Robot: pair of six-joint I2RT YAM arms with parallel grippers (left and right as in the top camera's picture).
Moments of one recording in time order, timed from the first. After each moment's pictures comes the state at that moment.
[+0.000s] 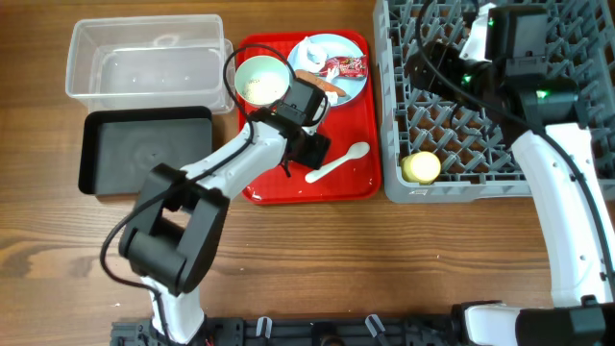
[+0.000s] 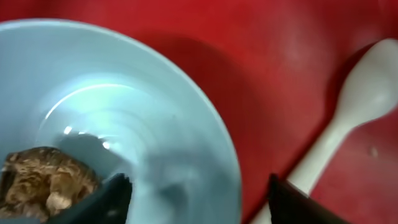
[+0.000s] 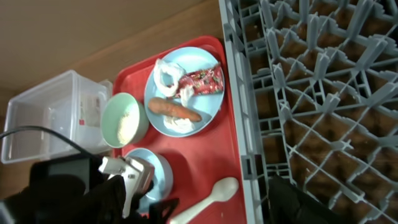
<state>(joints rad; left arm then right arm) -0.54 1.96 1.29 -0.54 0.02 -0.09 0.10 1.51 1.50 -0.82 -0.25 0.42</state>
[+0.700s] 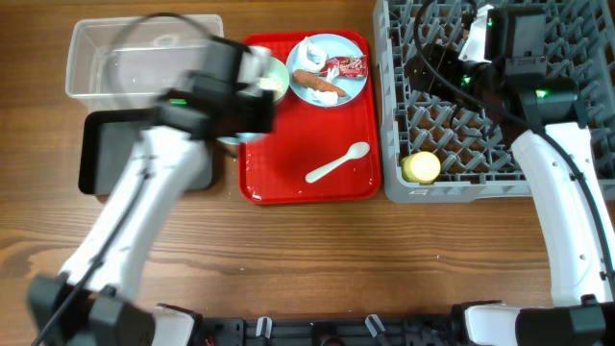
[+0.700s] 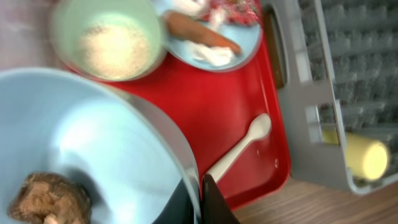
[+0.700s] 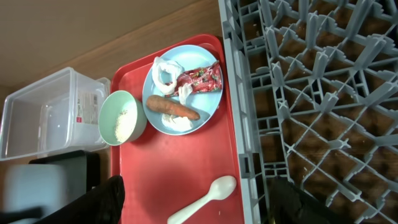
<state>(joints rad) -0.31 1.56 1.41 -0.83 0.21 -0.27 0.10 1.51 1.50 -0.83 -0.25 0.41</state>
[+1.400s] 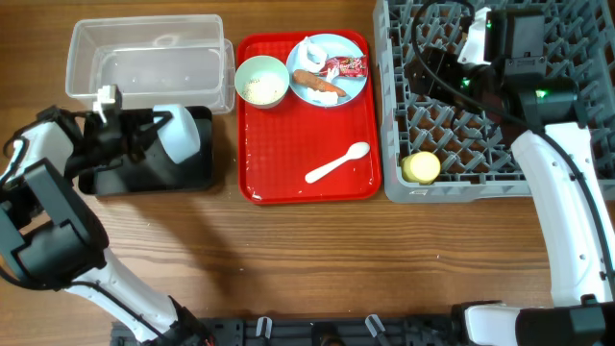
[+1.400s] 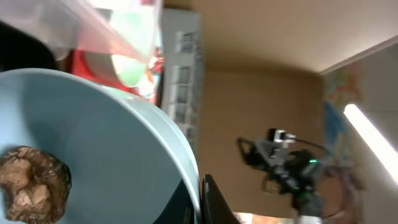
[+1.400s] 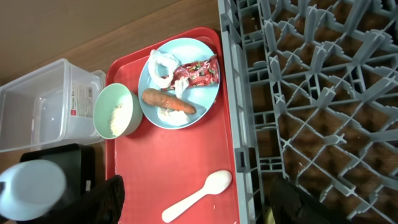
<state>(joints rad) 0.52 2.03 1.32 -1.02 1.47 0.13 0.10 1.51 1.50 -0.85 -0.25 0.39</state>
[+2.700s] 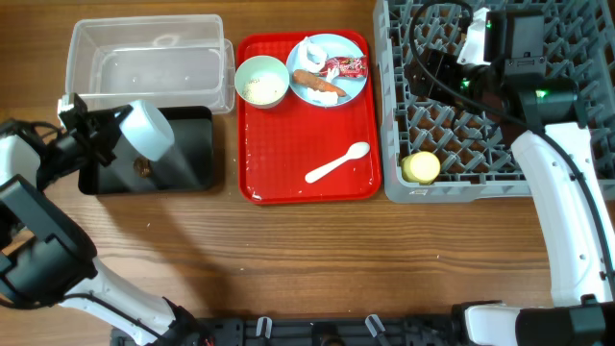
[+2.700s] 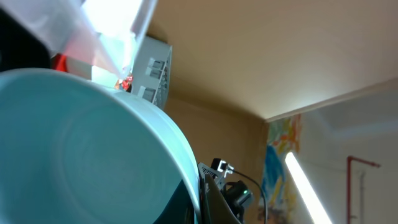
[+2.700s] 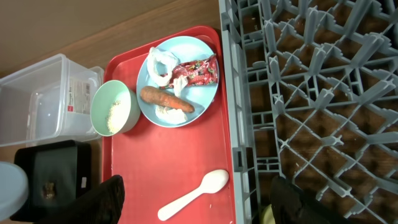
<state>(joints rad) 0.66 1.98 1.36 -1.03 1.54 -0.18 0.10 1.51 1.50 -0.85 -0.25 0.36</state>
